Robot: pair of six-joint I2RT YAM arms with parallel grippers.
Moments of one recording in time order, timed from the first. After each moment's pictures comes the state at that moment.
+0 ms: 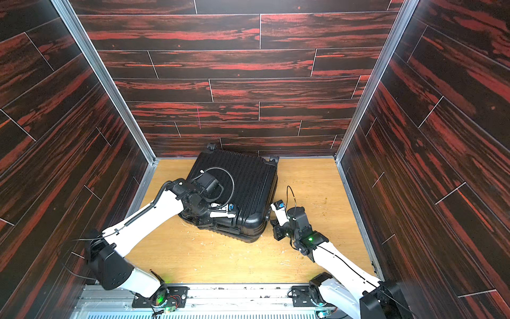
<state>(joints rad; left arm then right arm) -0.62 1.54 1.43 -1.23 0.17 0.88 0.51 1.01 0.46 -0.09 -0.22 0.07</state>
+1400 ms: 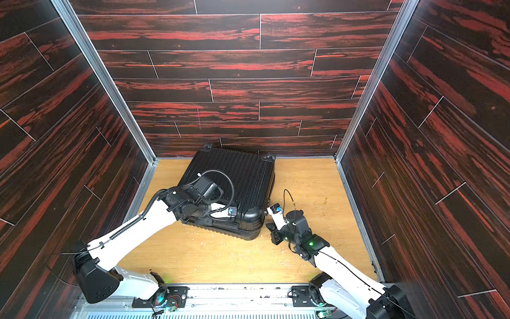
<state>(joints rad) -0.70 1.43 1.37 -1.06 -0.09 0.96 0.59 0.94 0.43 -0.08 -0.27 0.07</state>
